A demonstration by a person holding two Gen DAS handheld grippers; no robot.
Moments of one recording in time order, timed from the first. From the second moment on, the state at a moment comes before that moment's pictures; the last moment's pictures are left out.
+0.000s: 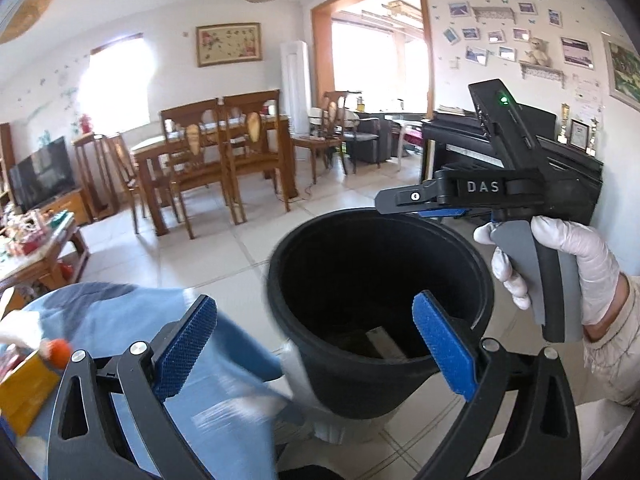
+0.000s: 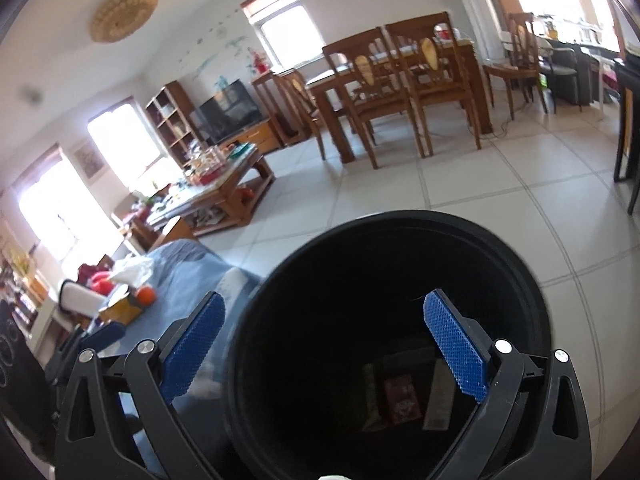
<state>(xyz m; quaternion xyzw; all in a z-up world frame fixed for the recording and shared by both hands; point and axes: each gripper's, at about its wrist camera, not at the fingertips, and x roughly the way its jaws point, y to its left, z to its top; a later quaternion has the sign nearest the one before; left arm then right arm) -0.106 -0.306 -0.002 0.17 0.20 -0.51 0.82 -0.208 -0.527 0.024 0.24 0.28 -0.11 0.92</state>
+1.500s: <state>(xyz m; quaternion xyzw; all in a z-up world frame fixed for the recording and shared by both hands) 0.125 -0.015 -0.050 0.18 0.39 -0.42 0.80 0.117 -0.148 -0.016 -0.28 0.39 0.31 0.82</state>
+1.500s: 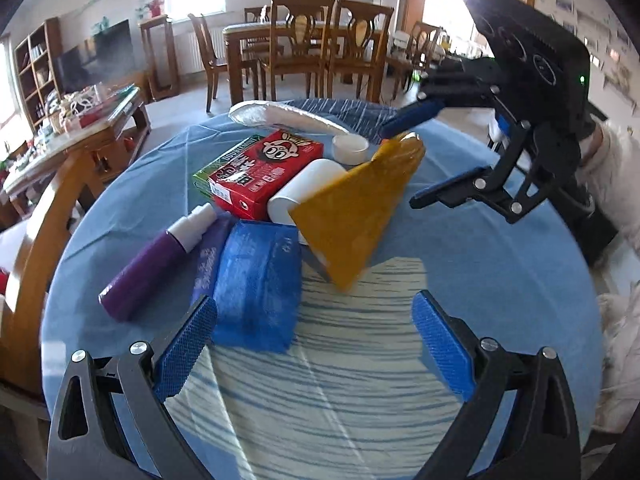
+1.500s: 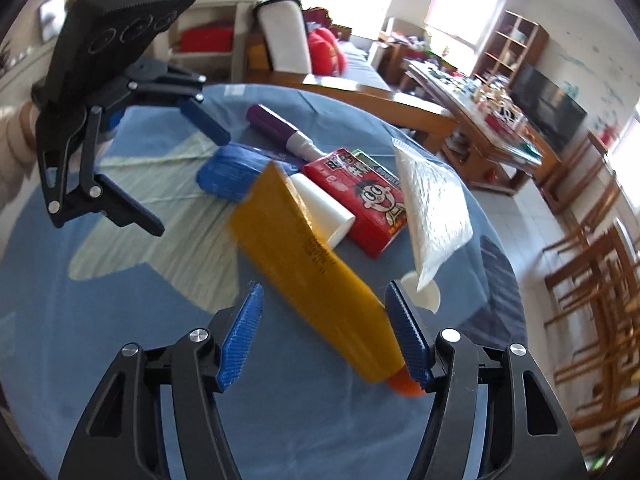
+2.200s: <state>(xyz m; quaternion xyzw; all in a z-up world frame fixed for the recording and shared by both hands) 0.137 -0.012 -0.056 0.16 0.41 -0.39 0.81 0.101 -0.155 -0.024 -0.19 0.46 0.33 0.80</state>
